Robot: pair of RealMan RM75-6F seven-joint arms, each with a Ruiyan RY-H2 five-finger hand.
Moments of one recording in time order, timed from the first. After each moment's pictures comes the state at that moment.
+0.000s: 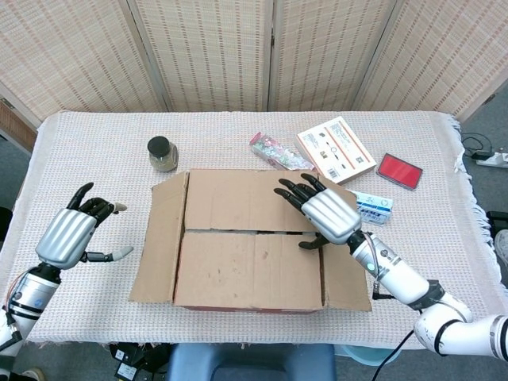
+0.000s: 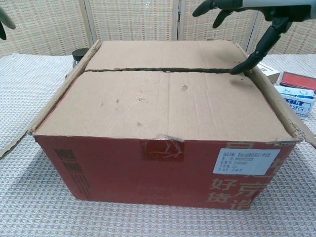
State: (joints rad) left arm -0.48 -0.92 -0.11 -1.86 1.46 1.22 0.08; right arm 0.76 -1.06 0.23 -1.85 -1.33 0.84 -0.17
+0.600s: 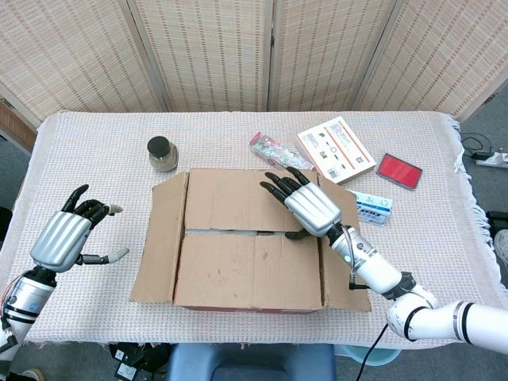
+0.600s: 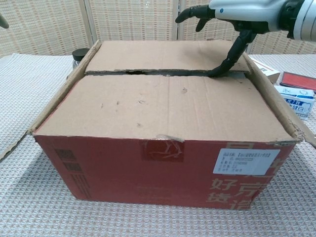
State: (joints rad) left arm -0.46 -0.91 -0.11 -1.85 1.47 1.24 0.07; right arm 0.84 -1.21 0.23 -1.74 -1.24 0.88 -0.31
